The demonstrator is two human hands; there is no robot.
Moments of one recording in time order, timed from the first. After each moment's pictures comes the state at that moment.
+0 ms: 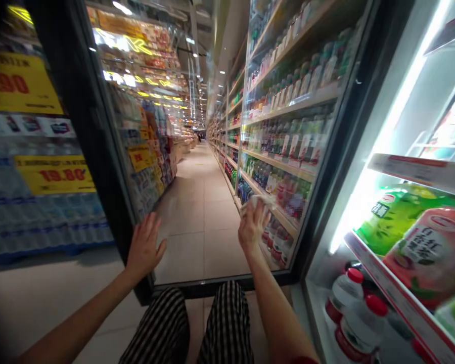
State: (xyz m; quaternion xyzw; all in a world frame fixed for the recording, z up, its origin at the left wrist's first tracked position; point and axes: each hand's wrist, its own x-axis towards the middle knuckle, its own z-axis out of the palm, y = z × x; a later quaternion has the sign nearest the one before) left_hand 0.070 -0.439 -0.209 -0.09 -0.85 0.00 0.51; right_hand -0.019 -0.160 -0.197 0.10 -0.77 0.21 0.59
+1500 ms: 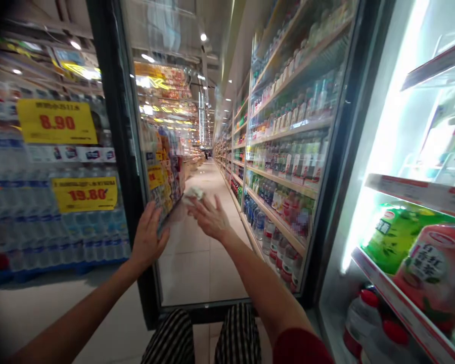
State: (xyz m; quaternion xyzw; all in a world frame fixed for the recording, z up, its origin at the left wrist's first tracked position) left_hand 0.081 -0.447 -0.113 -0.13 -0.78 -0.05 0.61; right_hand -0.013 -0.244 -0.072 0.44 -0.70 0.02 0.56
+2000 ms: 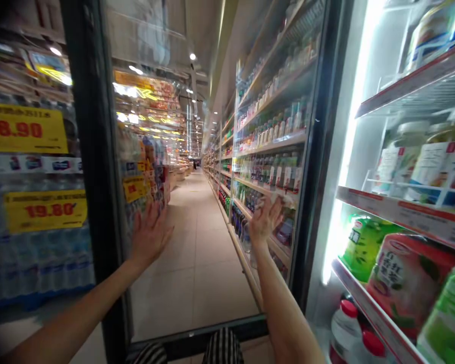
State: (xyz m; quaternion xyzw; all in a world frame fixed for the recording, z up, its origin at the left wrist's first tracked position) left_hand 0.026 -0.405 -0.087 -0.12 -0.78 0.00 0.62; right_hand -0.048 -0.116 -0.078 -0.02 -0.69 0.29 0.67
